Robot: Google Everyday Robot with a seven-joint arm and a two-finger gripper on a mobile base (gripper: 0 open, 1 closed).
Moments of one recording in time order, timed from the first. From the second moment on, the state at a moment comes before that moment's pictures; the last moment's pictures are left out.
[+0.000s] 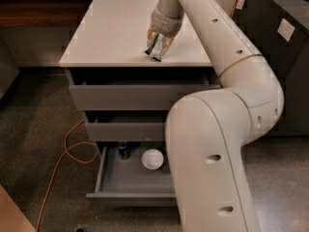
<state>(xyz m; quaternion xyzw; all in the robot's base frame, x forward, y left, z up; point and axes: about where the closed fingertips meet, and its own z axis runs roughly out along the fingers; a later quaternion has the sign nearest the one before) 0.791 -0.037 0.870 -0.96 0.21 -0.13 0.17</state>
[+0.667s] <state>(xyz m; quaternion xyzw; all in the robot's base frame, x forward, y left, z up) 0.808 -0.033 0.869 -0.95 0.21 -0.14 0.16</state>
